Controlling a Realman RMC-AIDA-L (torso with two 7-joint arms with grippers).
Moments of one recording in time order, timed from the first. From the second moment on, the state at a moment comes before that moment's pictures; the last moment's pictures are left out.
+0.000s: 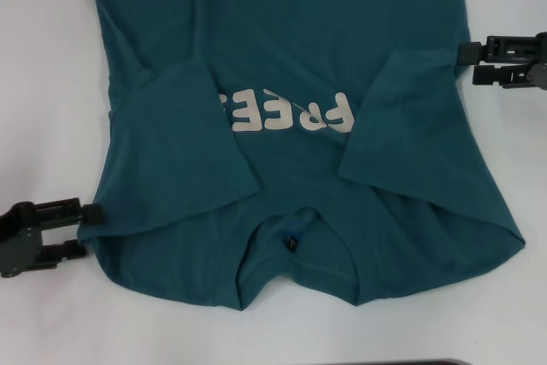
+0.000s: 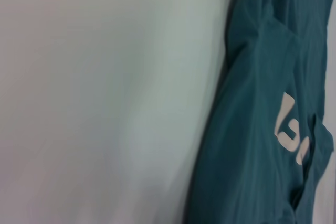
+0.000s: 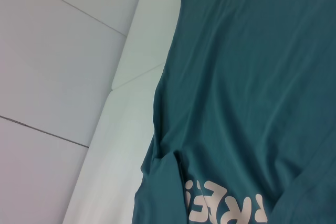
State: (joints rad) left arm -0.32 -2.06 -2.69 -0.78 -0.75 1.72 -2.52; right arm 0.53 1.90 -0.53 -0.65 -2.16 -1.67 2.29
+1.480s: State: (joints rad) left arm -0.34 -2.08 -2.65 -0.79 -0.75 1.72 -2.54; right arm 0.53 1.90 -0.52 -0.65 -2.16 -1.68 2.28
